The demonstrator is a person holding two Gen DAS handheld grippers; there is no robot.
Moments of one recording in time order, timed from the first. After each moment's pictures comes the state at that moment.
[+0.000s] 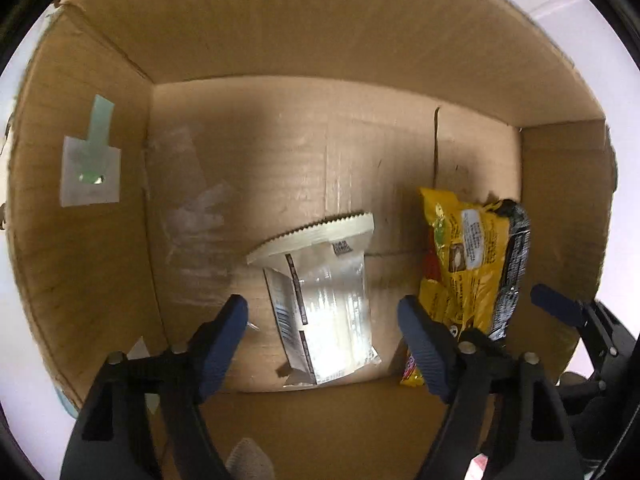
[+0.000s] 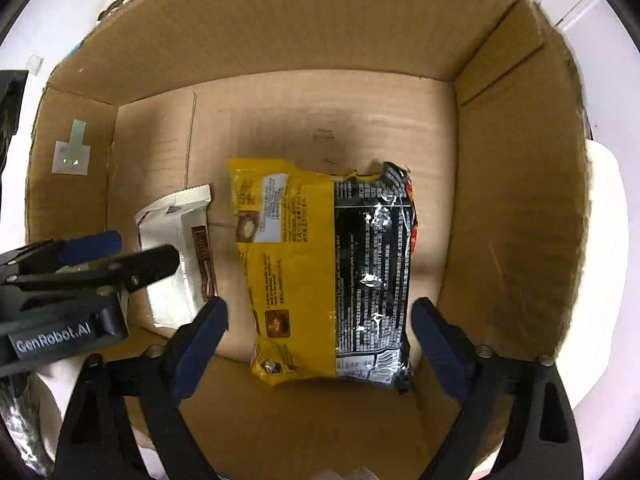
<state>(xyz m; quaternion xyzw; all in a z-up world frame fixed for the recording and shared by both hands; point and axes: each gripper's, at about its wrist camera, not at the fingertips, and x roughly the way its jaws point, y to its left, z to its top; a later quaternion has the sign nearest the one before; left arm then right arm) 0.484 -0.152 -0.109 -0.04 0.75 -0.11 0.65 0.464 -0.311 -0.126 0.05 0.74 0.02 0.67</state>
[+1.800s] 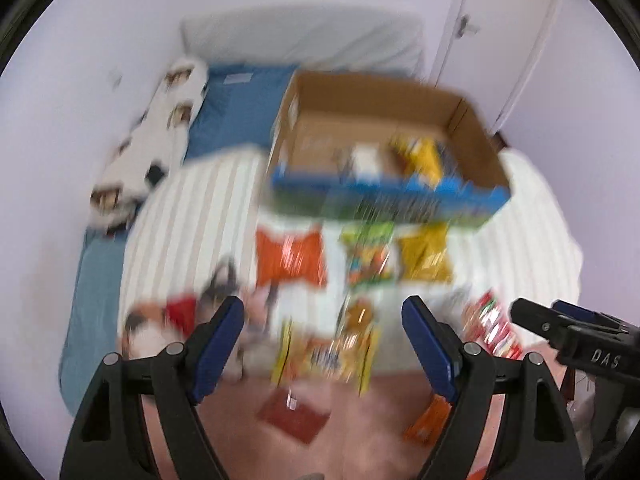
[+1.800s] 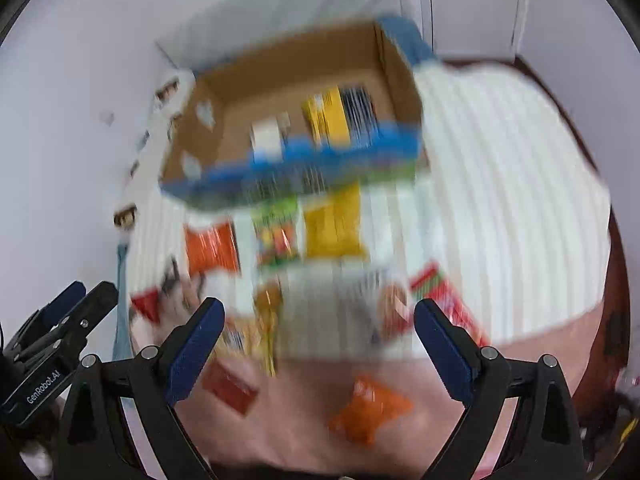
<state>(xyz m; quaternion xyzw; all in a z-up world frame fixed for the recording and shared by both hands) 0.181 -0.081 0.008 -0.01 0.55 -0.02 0.83 0.157 -0.318 0.005 0.15 0.60 0.01 0.79</state>
